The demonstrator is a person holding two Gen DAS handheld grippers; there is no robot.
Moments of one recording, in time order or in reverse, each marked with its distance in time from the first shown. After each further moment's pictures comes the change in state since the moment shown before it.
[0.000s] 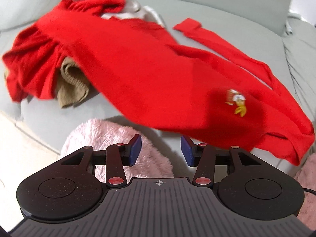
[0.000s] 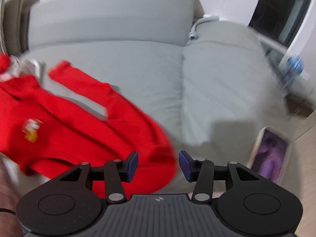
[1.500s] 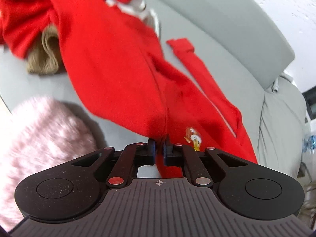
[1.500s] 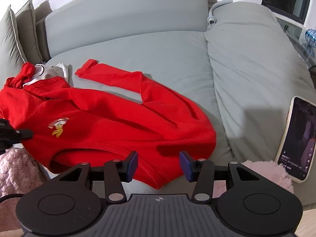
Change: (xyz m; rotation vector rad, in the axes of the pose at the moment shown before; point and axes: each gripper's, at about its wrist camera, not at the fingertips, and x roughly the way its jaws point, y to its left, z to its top) left arm -0.024 -0.020 0.015 -0.307 -0.091 -0.177; right arm -0.005 0.016 -0.025 0.059 0.039 0.152
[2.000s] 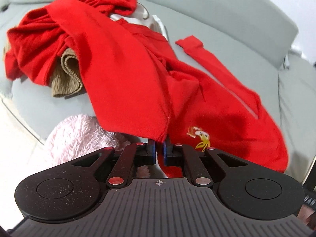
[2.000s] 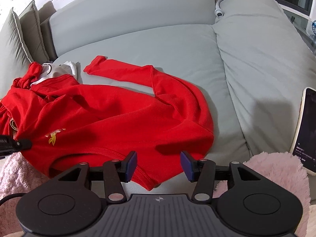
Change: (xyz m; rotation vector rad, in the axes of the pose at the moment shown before) left arm 0.009 0.011 -0.007 0.219 0.026 0.139; right arm 0.003 0.005 -0.003 0.027 0.027 0.046
